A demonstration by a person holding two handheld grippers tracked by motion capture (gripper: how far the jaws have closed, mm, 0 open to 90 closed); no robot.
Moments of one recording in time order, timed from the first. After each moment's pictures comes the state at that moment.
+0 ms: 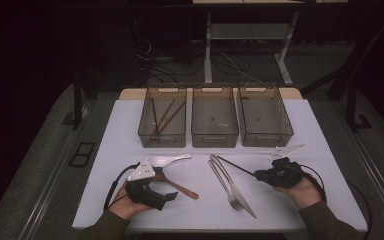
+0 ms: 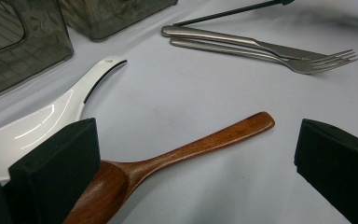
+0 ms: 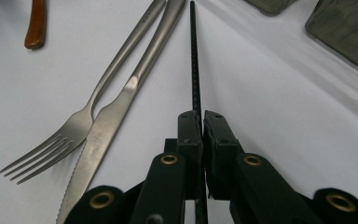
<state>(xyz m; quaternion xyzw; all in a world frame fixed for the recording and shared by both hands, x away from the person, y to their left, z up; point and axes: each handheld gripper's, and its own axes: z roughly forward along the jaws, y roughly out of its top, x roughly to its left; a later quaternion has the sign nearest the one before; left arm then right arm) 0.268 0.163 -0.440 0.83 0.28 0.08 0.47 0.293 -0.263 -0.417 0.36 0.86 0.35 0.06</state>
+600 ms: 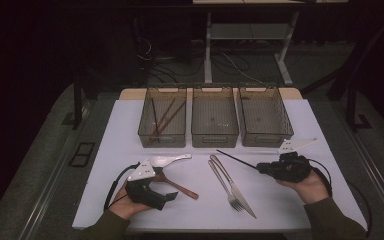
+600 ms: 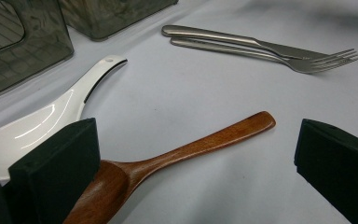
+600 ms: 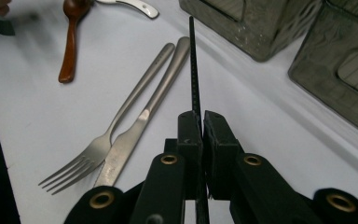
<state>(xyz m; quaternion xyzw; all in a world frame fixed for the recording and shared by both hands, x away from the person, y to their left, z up) 0.268 0.163 -0.441 0.83 0.28 0.08 0.47 0.294 -0.273 -0.391 0.34 0.85 0.40 0.06</state>
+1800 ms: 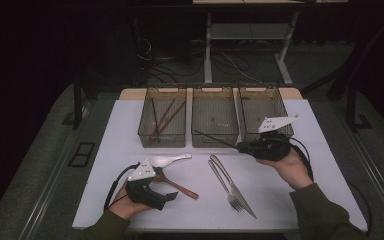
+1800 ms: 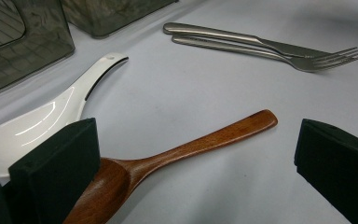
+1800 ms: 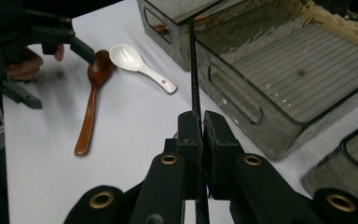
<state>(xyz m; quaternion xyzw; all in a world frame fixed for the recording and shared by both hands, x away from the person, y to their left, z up) 0.268 0.163 -0.442 0.83 0.28 0.09 0.47 0.334 -0.223 -0.354 0.29 0.84 0.45 0.07</state>
